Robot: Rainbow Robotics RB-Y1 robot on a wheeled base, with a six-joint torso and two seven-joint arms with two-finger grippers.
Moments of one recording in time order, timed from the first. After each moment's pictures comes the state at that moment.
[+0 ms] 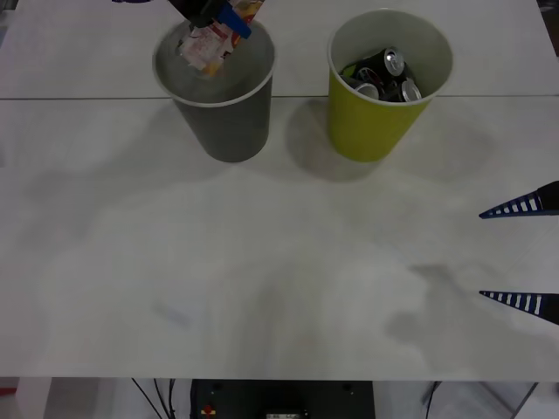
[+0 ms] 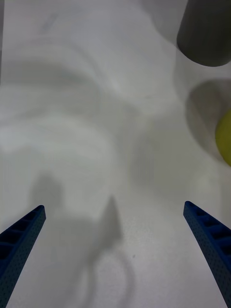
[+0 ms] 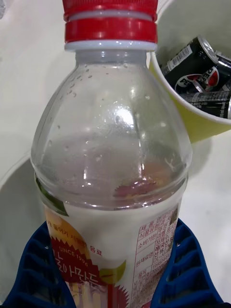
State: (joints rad) right arm 0.26 -1.13 -0.26 -2.01 1.31 -1.13 -0.09; left arm -1.30 0.58 -0.31 -1.21 -2.13 -1.44 1.23
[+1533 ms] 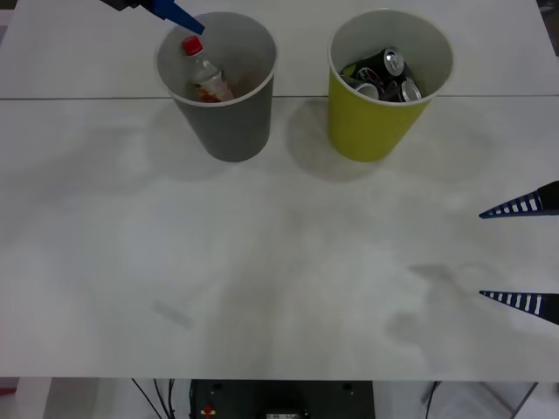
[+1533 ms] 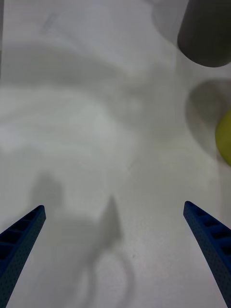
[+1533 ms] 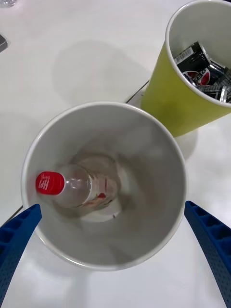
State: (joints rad) right arm 0.26 -1.13 -0.26 -2.01 1.31 -1.13 -0.09; left arm -1.21 0.87 -0.29 -1.24 -1.76 -1.45 1.14
